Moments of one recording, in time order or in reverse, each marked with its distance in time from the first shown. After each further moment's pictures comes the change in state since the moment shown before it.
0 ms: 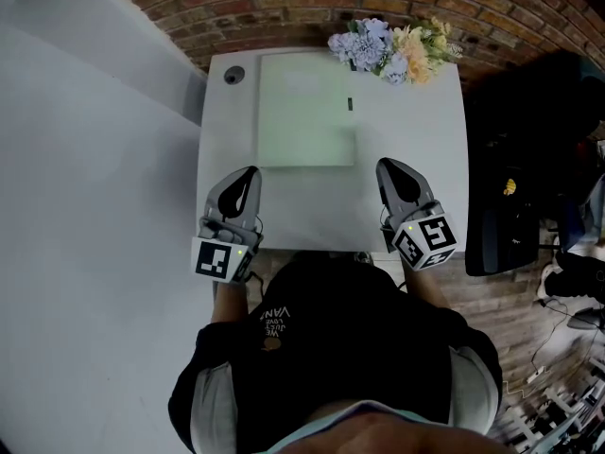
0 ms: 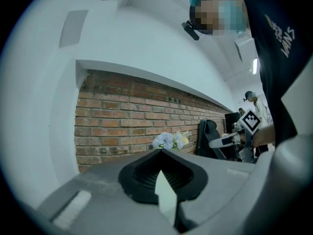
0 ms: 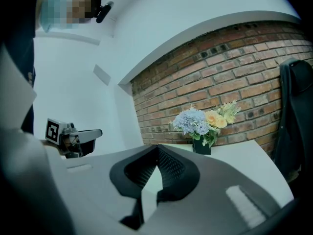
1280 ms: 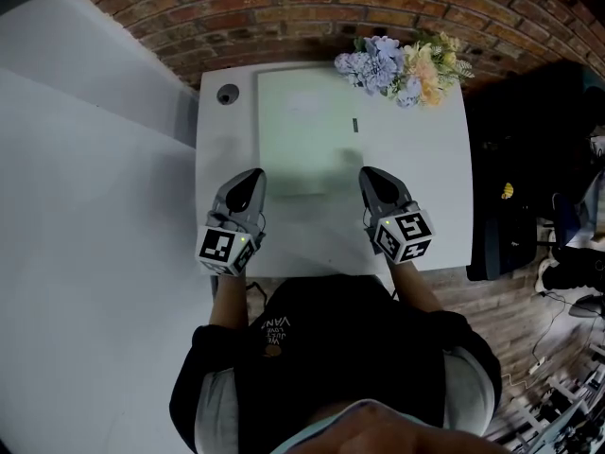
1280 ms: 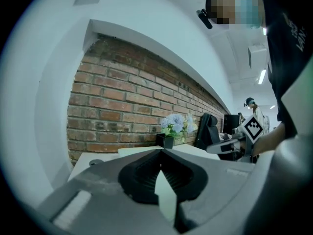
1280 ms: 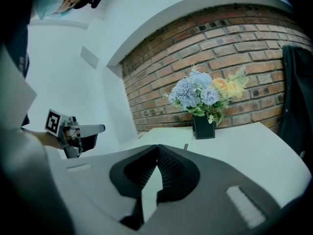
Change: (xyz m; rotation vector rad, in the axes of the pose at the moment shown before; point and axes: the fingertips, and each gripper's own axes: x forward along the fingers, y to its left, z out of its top) left arm 0.060 0.056 -0.076 -0.129 0.117 -0.086; right arm 0.081 -0.017 -0.069 0.037 0.127 -0.062
